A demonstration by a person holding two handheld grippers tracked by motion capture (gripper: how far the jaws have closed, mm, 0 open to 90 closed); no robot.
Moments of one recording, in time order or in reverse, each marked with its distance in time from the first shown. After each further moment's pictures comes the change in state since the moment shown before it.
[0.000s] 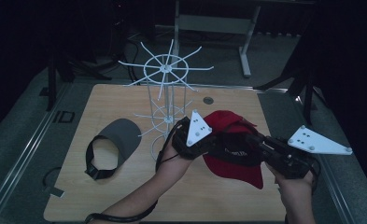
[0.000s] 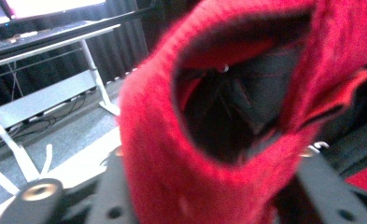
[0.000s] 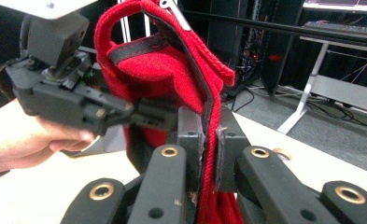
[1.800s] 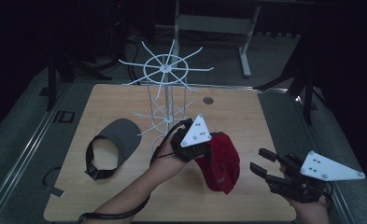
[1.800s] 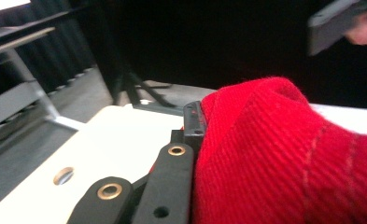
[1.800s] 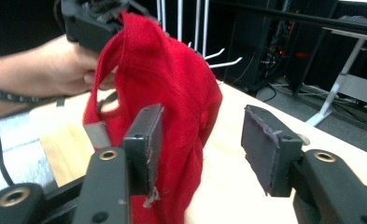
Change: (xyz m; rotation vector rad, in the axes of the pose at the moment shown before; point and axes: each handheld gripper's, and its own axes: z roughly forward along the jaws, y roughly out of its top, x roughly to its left) left arm 0.006 -0.002 -0.005 0.019 -0.289 0.129; right arm -0.001 -0.041 -0.034 0.038 0.122 -0.067
